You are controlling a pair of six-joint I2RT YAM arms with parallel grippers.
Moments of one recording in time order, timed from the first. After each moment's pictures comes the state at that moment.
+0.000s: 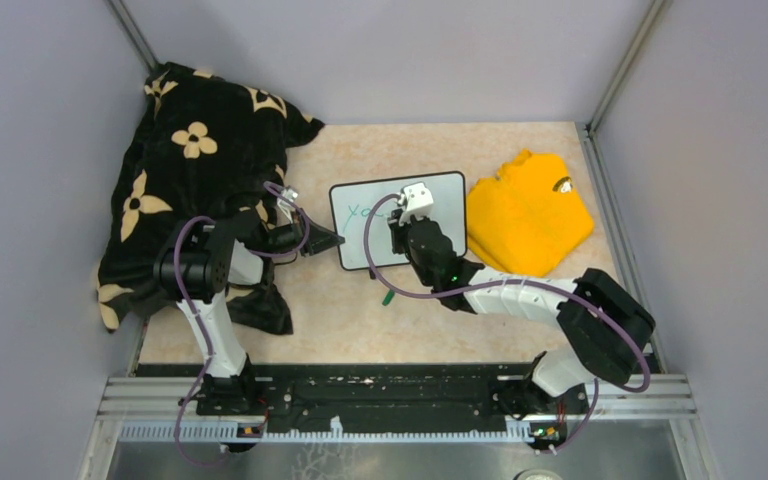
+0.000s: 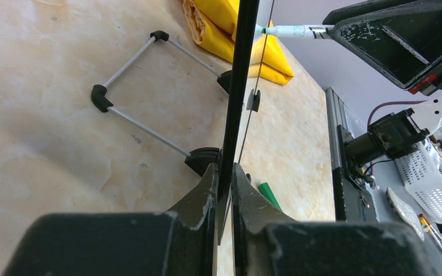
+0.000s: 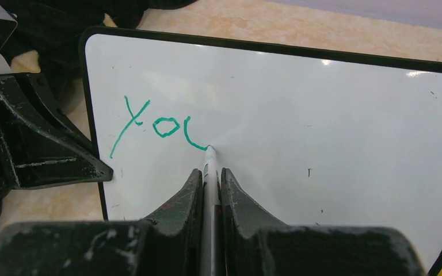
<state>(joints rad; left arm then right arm) -0.08 1.96 0.59 1.37 1.14 -0.66 0.90 1.46 0.76 0.53 0.50 0.15</state>
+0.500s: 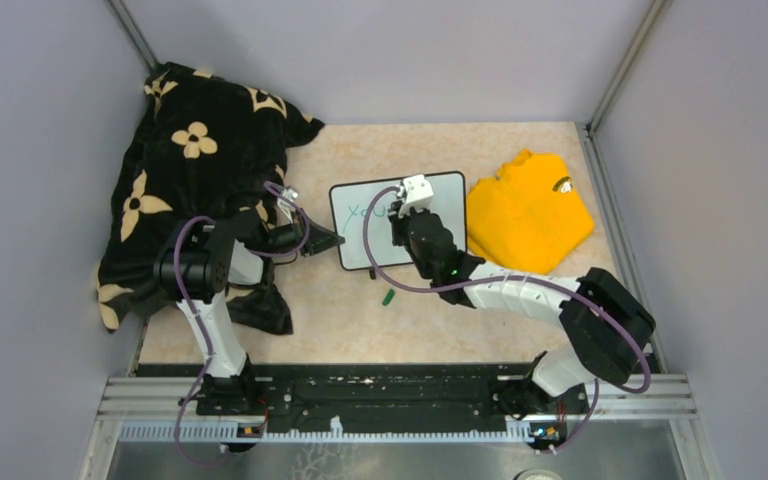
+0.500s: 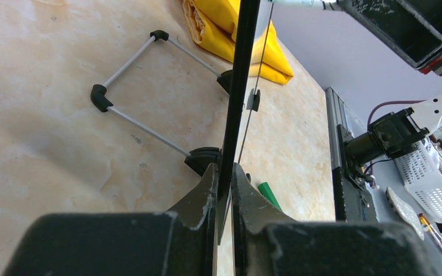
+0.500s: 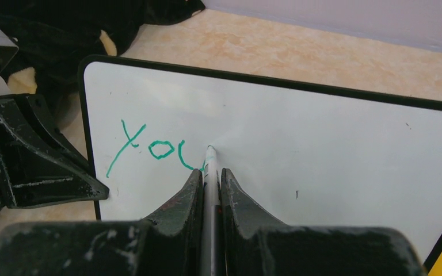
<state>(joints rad) -0.08 1.96 0.59 1.37 1.14 -0.66 0.89 1.46 0.80 0.51 0.50 0.12</state>
